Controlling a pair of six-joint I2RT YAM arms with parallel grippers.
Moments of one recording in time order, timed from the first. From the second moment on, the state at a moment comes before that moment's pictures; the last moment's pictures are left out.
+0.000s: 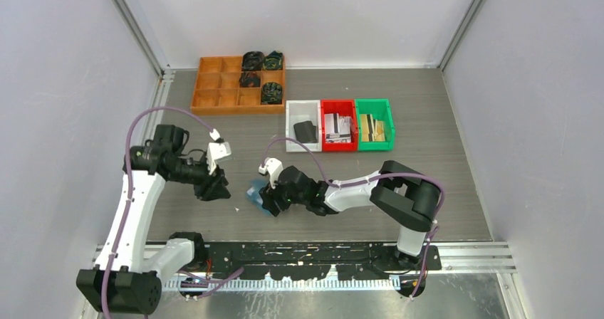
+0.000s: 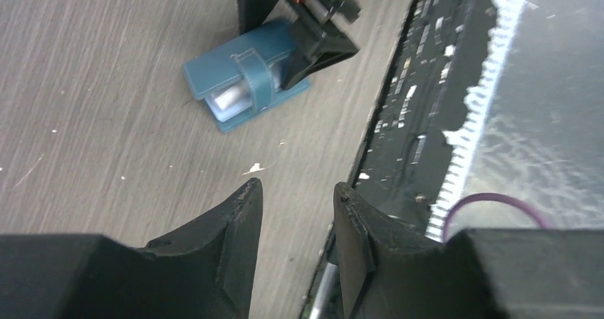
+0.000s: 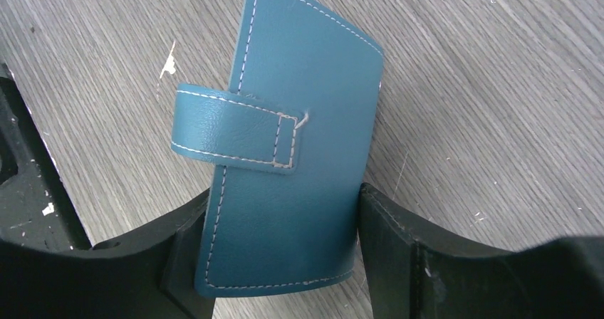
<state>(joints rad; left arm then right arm) -0.04 1.03 1.11 -1.41 0.85 0.97 1.11 1.78 0.81 0.39 -0.01 0.20</state>
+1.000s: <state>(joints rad) -0.31 0.91 0.51 -0.52 0.63 1.15 0.92 1.76 0.77 0.51 -0.47 0.38</state>
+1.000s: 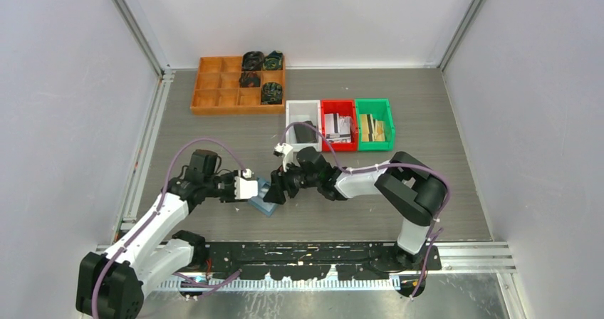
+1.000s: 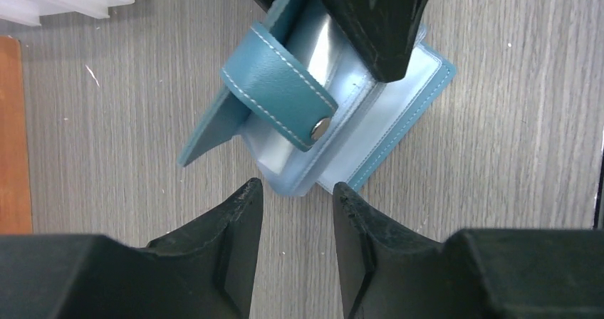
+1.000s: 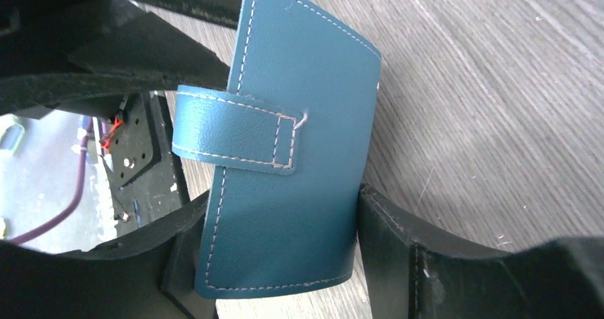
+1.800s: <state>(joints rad) -0.33 0.87 0.48 -0.58 0.64 1.24 0.90 1.84 0.78 0.61 -0.63 0.48</state>
